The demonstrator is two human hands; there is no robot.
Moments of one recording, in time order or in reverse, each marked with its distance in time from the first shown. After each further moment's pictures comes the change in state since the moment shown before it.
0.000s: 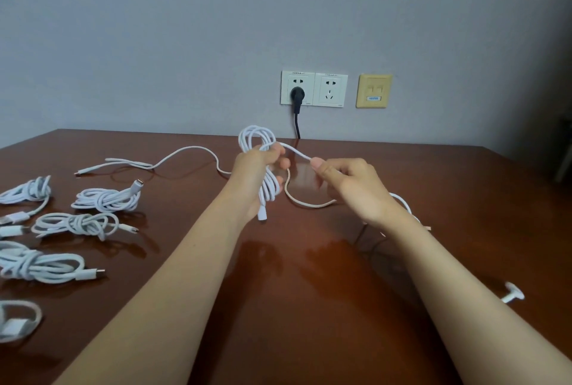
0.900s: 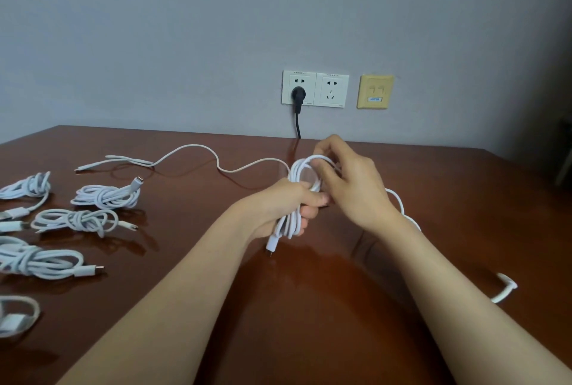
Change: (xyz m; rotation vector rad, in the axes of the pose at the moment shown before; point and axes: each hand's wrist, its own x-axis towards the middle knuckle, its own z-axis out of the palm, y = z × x) left_hand -0.013 -0.017 0.010 0.460 -0.444 -0.258; right_hand -0.003 -0.005 0.004 -0.192 0.156 -0.274
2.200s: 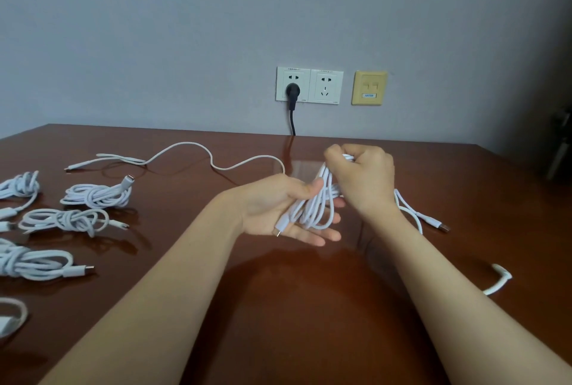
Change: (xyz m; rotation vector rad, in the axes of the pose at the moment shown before) left_hand 0.011 -0.006 -0.008 0.137 -0.071 0.014; right_hand 0.004 0.008 0.001 0.036 0.323 0.220
